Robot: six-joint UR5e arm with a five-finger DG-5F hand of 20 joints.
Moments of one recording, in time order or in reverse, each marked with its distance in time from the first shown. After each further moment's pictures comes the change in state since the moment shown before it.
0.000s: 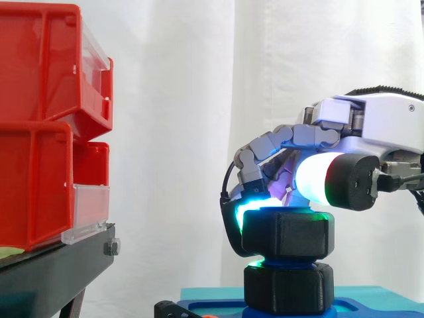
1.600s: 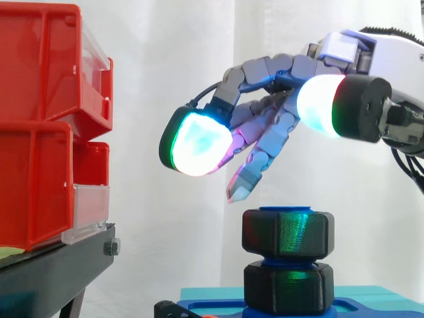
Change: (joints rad) arm 0.034 -0.001 0.028 0.087 -0.044 -0.008
